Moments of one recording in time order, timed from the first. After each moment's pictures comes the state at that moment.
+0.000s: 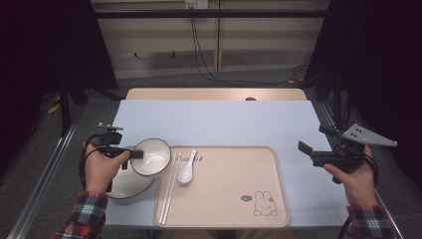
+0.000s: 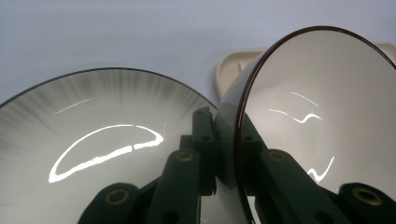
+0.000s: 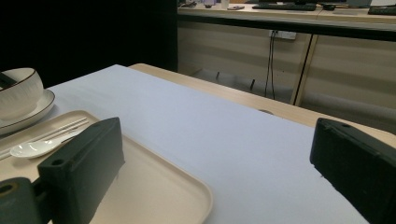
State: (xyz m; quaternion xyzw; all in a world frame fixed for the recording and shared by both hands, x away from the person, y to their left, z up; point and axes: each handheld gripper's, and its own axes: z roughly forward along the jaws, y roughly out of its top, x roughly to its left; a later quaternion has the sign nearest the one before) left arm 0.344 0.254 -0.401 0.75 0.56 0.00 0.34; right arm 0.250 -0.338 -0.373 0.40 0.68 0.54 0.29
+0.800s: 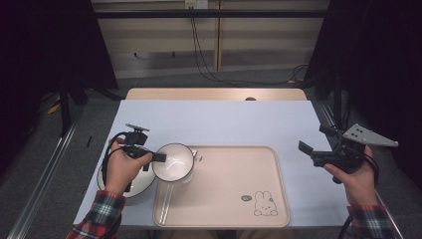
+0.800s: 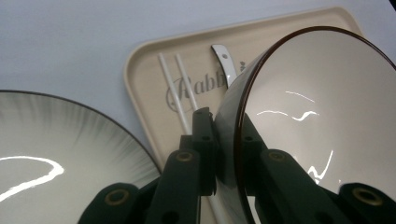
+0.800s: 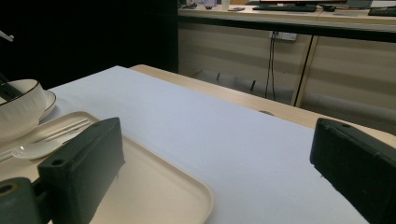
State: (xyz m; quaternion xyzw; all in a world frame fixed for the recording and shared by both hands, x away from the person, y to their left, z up) left arm 0.341 0.198 -0.399 0.80 0.49 -0.04 0.33; right arm 0.249 -0.339 -0.372 0.40 0.68 0.54 0.29
